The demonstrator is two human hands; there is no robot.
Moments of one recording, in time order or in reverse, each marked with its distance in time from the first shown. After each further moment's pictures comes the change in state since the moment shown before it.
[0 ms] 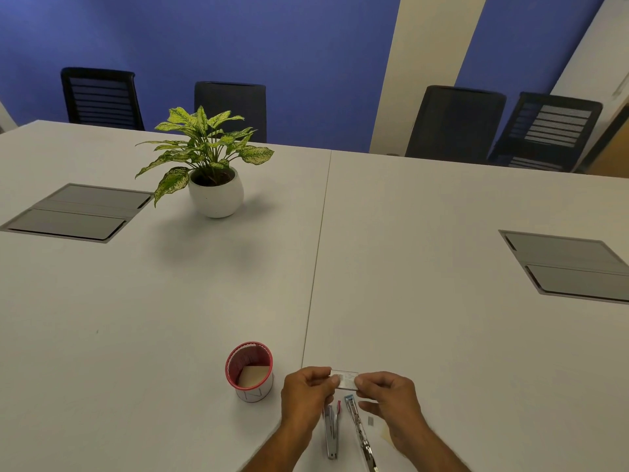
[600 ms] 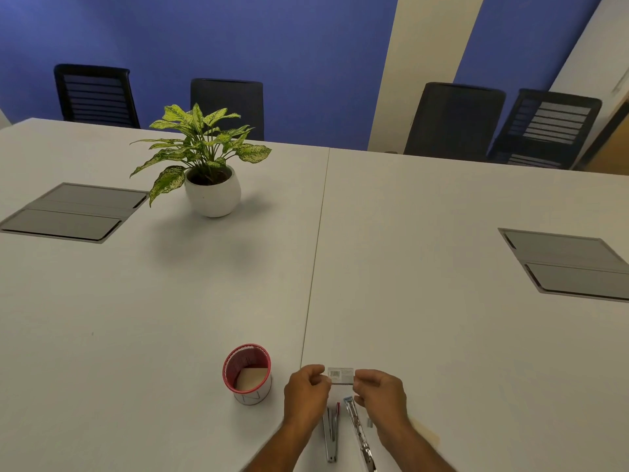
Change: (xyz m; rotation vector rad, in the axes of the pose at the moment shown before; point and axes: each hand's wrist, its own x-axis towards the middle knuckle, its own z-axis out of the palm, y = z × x) left_hand 0.007 0.005 0.006 0.304 0.016 0.041; right_hand 0.014 0.011 0.022 -0.175 0.215 0.005
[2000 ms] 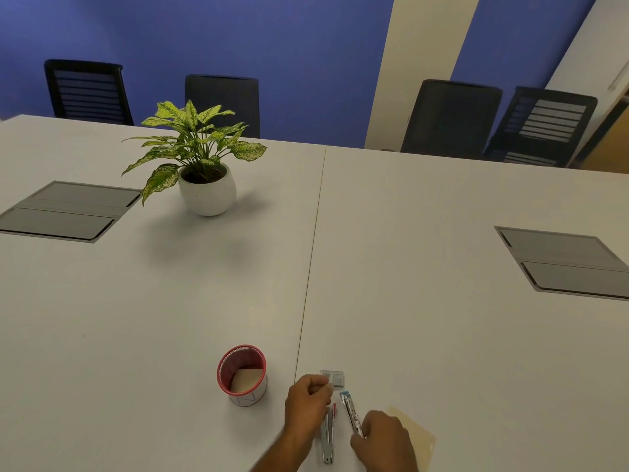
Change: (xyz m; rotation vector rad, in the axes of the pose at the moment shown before) left_hand -0.001 -0.016 0.011 -0.217 -0.051 -0.103; right_hand -0.034 0.023 -0.021 -0.981 -0.133 -0.065
